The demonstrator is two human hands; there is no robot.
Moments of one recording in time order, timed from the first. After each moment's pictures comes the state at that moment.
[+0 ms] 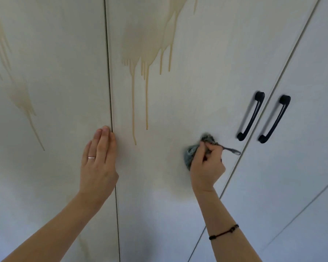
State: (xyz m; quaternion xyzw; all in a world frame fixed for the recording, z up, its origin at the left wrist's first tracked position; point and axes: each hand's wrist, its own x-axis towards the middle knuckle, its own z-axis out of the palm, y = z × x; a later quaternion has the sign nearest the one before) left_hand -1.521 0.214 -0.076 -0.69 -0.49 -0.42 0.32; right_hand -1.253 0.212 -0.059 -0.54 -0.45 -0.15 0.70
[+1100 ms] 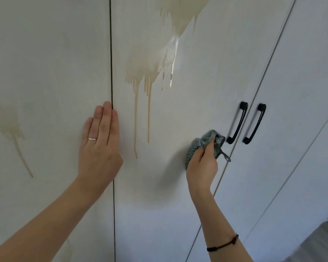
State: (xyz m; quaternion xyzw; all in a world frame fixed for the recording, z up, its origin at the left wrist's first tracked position) left_hand -1.527 0.244 0.007 -0.69 -0.41 -0.48 0.36; right_hand -1.285 0.200 -0.029 -0.71 -0.37 -0.09 0.58
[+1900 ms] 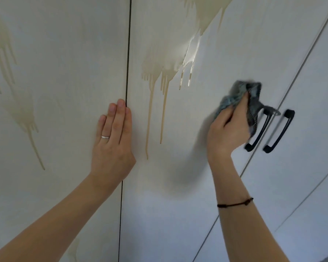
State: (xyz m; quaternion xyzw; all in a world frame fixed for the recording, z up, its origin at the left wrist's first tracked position) left_hand -1.520 0.254 0.002 -0.66 -0.41 -0.51 0.36; right_hand -1.280 0.241 0.072 -0.59 -0.35 -0.32 0.66
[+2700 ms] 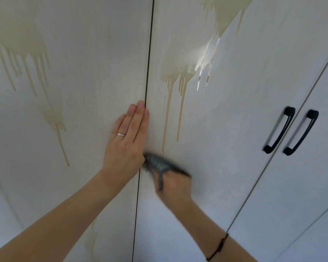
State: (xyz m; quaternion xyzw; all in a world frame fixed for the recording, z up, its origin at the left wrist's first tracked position) left_hand -1.542 0.248 0.010 -0.71 -0.39 -0.45 0.37; right_hand -1.388 0.224 -0.079 -0.43 -0.72 -0.27 0.47
